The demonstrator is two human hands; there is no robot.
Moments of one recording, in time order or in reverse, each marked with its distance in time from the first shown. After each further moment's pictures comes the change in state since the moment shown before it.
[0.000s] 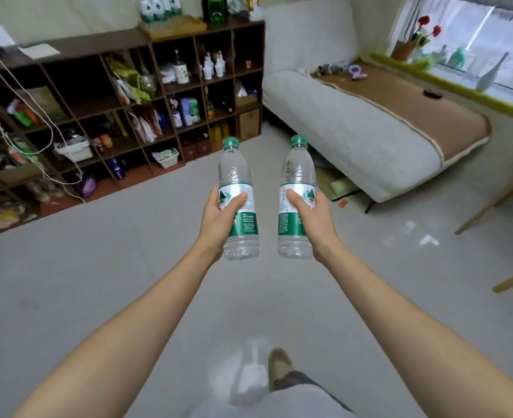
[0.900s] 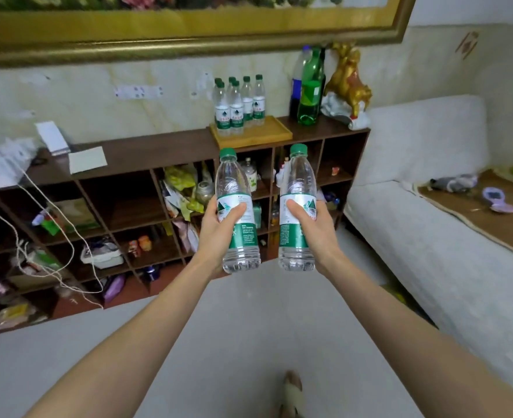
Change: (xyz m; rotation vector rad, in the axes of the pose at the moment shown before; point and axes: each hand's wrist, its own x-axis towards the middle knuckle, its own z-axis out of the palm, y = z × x) left_hand 0.737 0.201 -0.115 -0.010 0.274 0.187; right_hand 0.683 -0.209 0.392 -0.054 -0.313 -0.168
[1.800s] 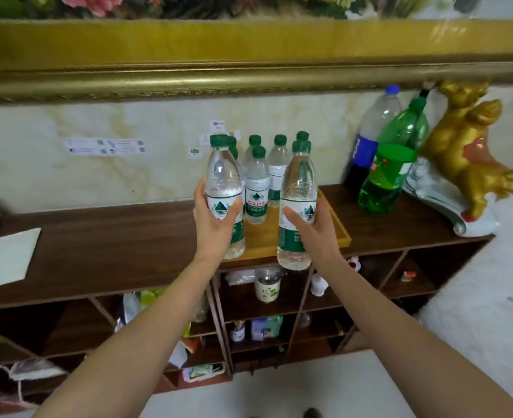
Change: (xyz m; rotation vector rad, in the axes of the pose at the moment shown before) left_hand 0.612 -0.007 0.043 0.292 0.333 0.390; right_hand 0.609 -0.026 0.136 -0.034 -0.173 -0.136
